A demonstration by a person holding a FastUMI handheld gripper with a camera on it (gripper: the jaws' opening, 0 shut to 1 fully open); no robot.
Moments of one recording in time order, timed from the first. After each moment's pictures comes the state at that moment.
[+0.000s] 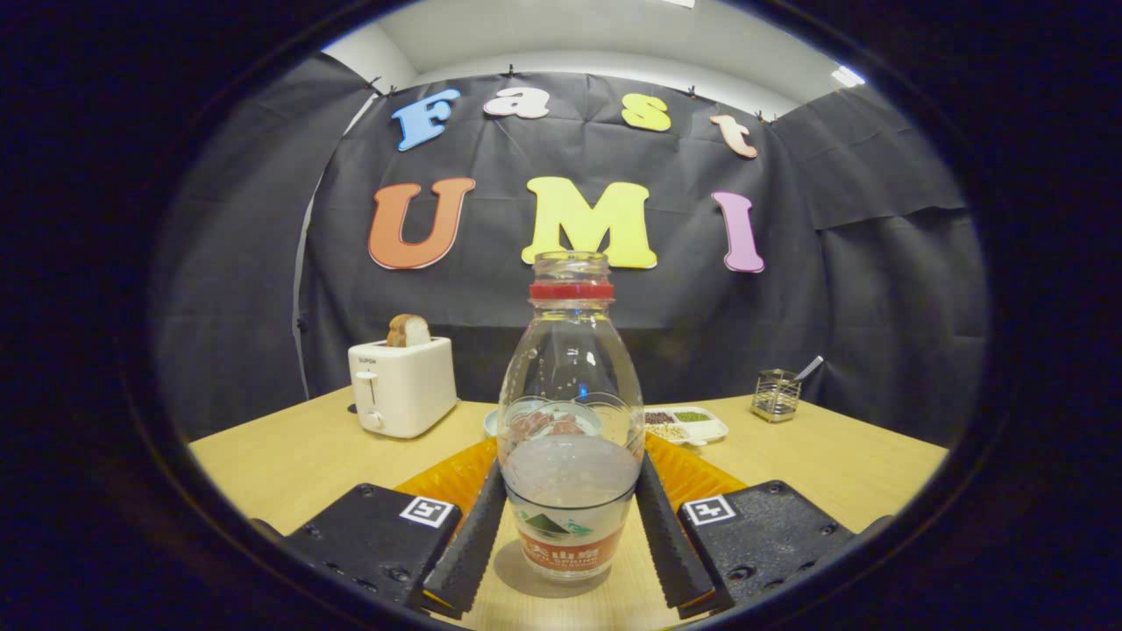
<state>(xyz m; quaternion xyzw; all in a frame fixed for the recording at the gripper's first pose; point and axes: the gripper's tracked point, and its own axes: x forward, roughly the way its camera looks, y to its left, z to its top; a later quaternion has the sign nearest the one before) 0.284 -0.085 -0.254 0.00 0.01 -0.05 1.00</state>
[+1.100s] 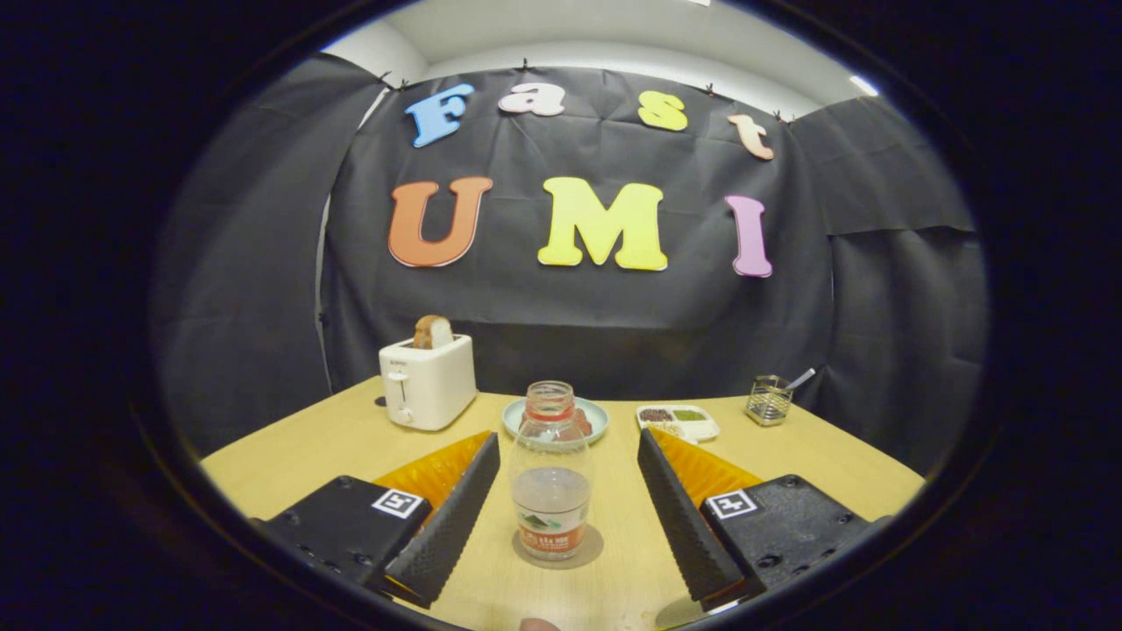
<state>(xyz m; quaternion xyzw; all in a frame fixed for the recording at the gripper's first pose) 0.217 -0.077 -0.197 -0.01 0.04 -0.03 1.00</state>
